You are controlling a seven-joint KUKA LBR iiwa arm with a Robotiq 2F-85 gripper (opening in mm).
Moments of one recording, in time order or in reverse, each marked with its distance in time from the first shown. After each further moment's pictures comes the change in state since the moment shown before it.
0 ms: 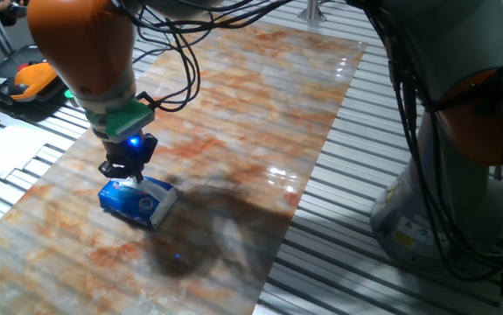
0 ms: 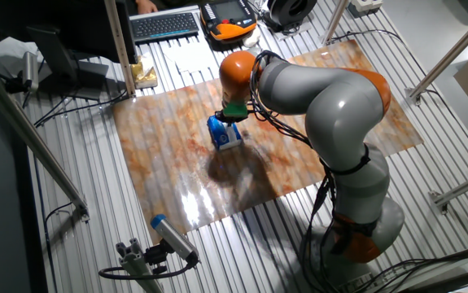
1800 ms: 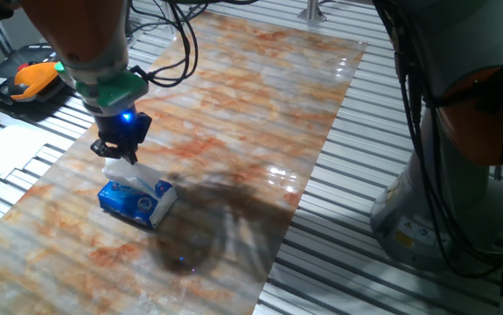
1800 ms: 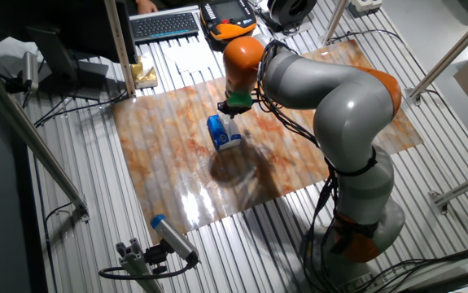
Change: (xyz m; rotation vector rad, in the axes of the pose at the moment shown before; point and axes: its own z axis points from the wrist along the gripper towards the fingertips) arm -0.017 -0.007 -0.053 -0.020 0.010 -0.024
